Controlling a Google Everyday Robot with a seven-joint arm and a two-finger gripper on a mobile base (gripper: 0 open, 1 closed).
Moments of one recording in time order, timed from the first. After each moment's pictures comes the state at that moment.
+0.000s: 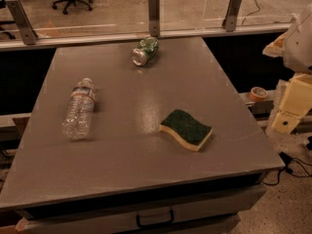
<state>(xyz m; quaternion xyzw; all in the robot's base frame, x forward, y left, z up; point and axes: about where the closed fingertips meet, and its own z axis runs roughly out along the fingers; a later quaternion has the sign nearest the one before) 0.438 -0.216 0.977 -0.60 0.78 -0.04 0.16</state>
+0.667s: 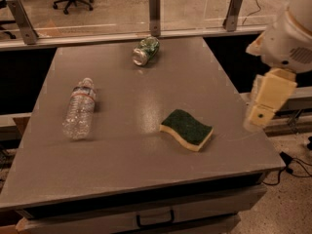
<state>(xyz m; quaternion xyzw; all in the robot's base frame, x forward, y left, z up) 0.456 -0.190 0.972 -0.60 0.78 -0.02 0.17</state>
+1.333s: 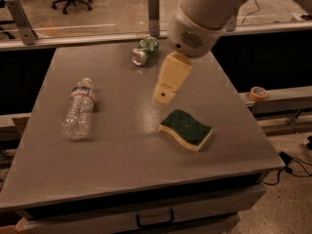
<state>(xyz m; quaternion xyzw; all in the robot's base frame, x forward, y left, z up) 0.510 -0.044 0.971 -0.59 0.78 0.02 0.20</state>
